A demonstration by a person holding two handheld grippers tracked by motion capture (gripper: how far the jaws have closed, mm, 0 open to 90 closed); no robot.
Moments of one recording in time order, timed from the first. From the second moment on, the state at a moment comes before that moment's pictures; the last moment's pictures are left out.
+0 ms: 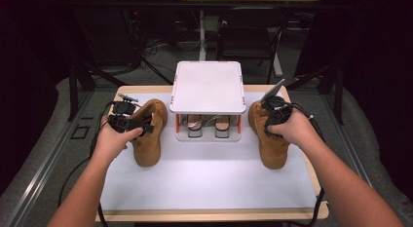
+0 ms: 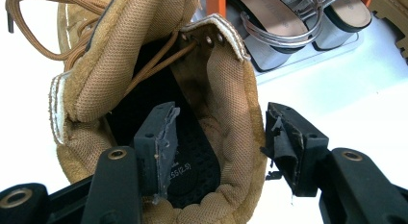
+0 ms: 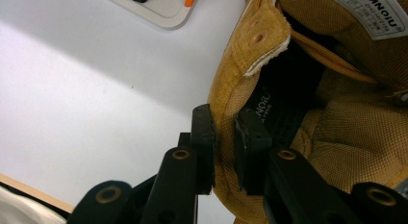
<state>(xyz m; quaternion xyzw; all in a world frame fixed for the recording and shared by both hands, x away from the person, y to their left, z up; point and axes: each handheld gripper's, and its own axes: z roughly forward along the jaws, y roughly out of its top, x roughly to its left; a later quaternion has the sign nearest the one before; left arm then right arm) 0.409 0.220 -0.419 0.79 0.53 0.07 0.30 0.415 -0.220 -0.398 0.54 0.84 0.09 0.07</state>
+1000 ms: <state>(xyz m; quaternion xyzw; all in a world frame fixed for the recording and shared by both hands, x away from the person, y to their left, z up) 0.411 0.232 -0.393 0.80 0.53 0.10 0.26 0.395 -0.230 -0.371 0.52 0.84 0.12 0.10</state>
